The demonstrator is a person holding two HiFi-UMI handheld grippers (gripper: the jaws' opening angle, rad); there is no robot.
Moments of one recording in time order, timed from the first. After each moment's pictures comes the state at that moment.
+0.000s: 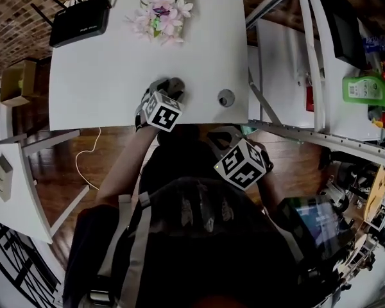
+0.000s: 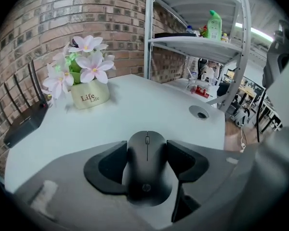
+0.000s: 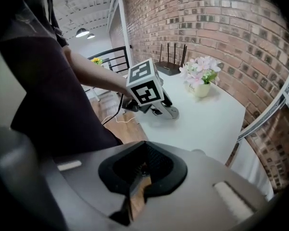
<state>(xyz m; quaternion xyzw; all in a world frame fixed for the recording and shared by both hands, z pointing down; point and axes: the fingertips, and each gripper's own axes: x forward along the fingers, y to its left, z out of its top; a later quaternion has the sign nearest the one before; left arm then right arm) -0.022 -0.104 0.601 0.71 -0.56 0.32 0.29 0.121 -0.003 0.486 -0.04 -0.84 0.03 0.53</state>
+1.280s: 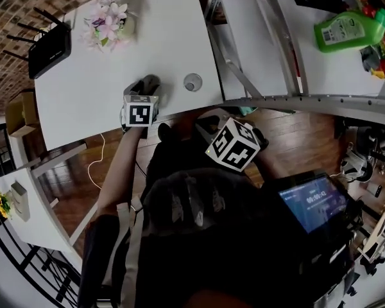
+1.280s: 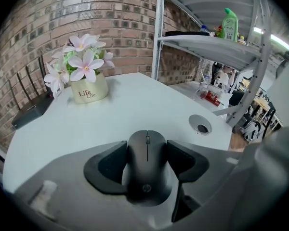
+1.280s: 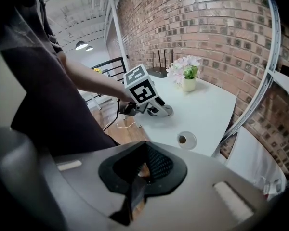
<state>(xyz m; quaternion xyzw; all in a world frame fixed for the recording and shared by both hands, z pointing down) 0.007 -0.112 0.606 0.65 -0.61 0.32 0.33 0.187 -0.031 0.486 -0.03 -0.87 0.08 0.49</state>
